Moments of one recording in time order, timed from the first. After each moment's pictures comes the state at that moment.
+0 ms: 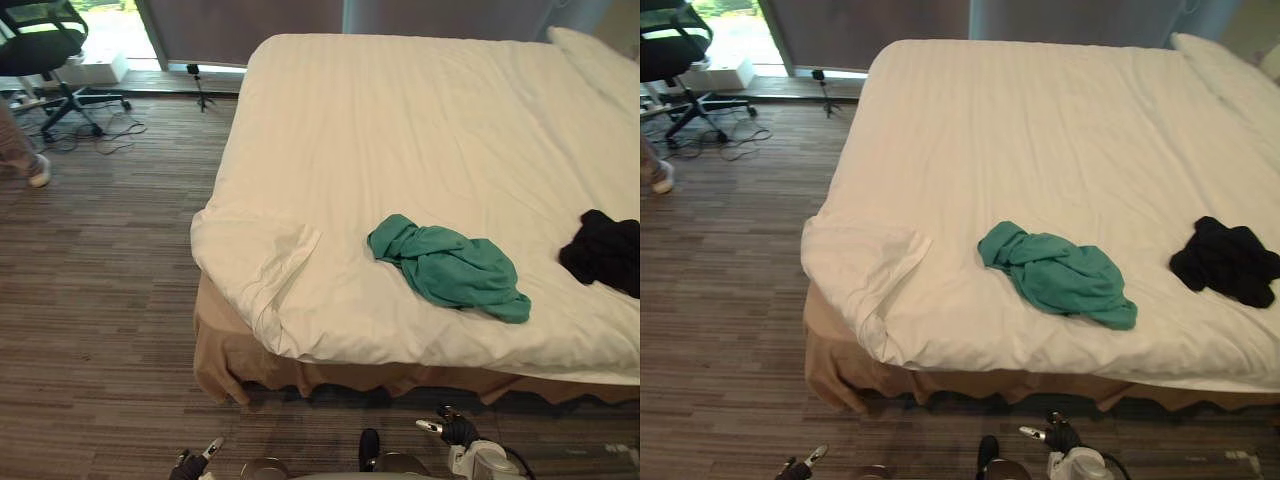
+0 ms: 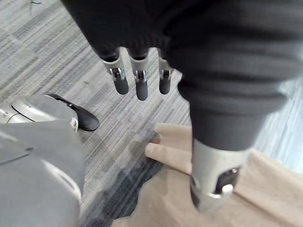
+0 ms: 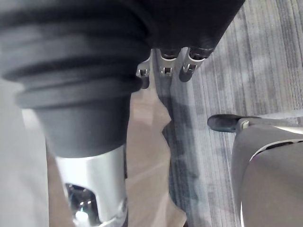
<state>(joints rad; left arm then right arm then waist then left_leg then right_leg) 0.17 0.11 0.33 1.03 -0.39 -0.13 0.15 0.03 -0.22 -0.25 1.09 0.16 -0.03 0.18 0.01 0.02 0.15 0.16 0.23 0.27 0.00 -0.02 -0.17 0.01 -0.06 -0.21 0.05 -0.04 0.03</state>
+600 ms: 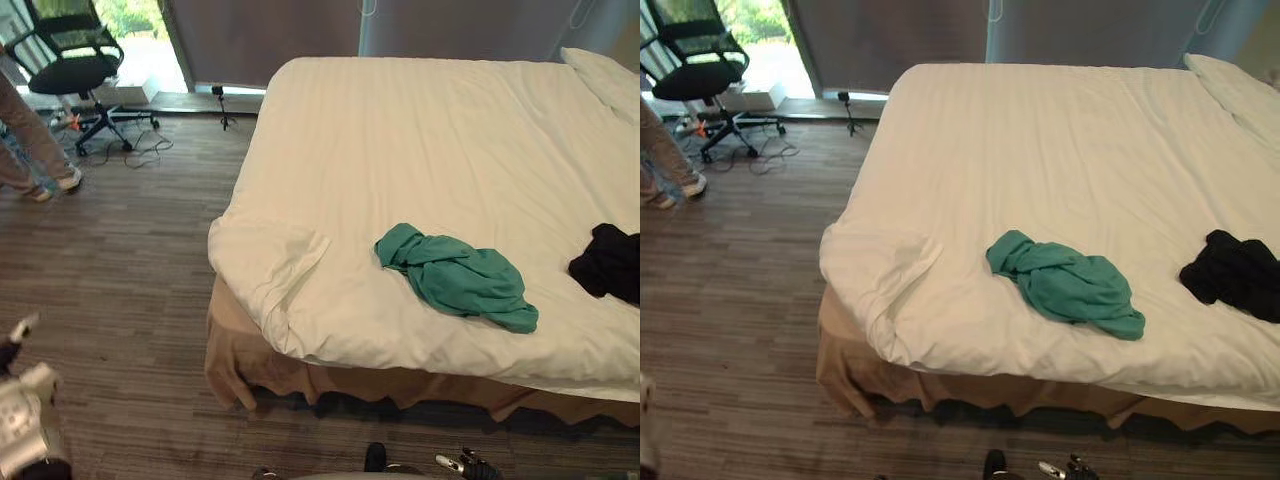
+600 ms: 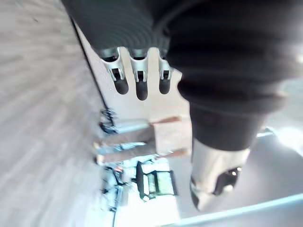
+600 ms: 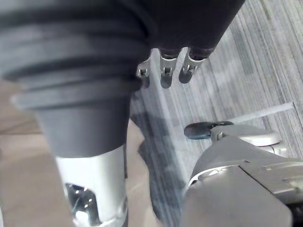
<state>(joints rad) -0.21 0.71 0.48 0.61 -0.39 -0.36 0.10 0.18 -0.21 -0.26 1.06 0.18 -0.03 0.16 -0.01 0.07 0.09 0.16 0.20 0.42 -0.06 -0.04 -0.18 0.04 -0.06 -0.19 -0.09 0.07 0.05</state>
